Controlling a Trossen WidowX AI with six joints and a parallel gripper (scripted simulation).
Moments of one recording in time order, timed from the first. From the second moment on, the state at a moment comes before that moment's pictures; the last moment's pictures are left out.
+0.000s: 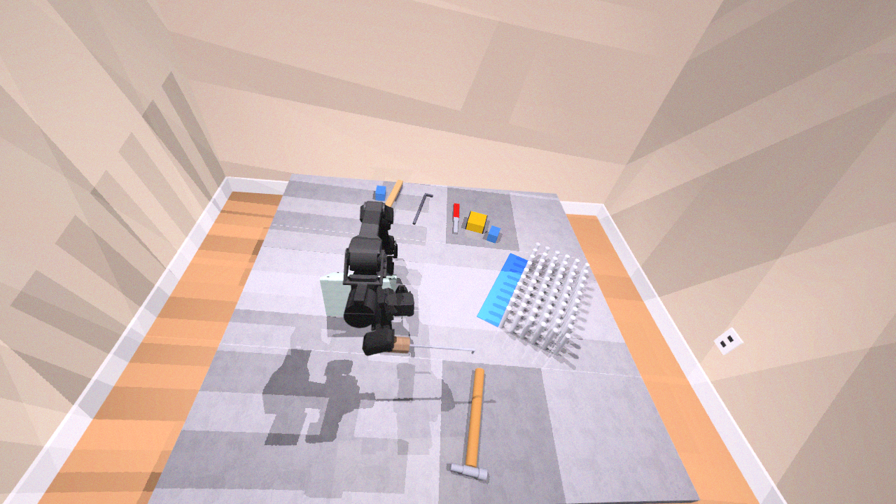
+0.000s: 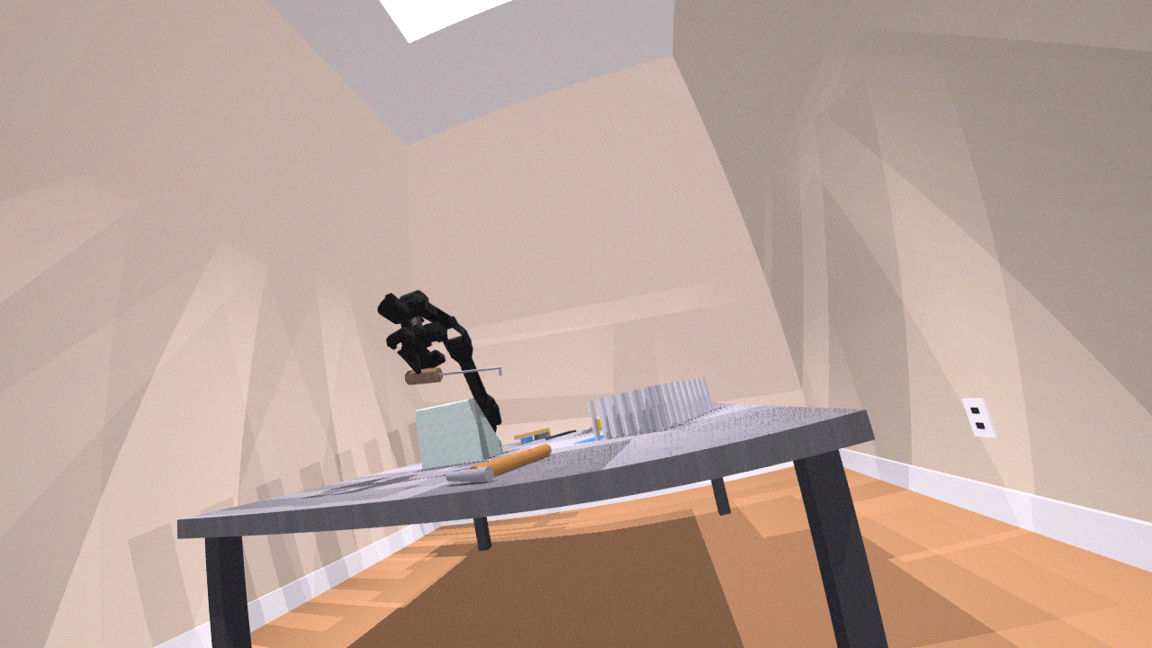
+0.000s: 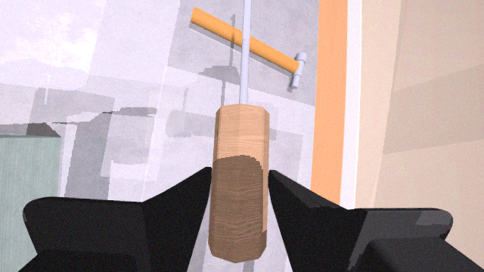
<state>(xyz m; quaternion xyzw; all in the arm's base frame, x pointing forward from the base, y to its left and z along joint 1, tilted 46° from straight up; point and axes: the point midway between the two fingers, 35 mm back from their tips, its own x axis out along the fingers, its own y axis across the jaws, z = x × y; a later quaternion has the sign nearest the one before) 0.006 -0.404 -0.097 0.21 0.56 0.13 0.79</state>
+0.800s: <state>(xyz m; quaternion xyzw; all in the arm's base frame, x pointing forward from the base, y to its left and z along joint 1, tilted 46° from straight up) 0.173 -0.366 0.022 0.24 0.63 0.05 0.74</state>
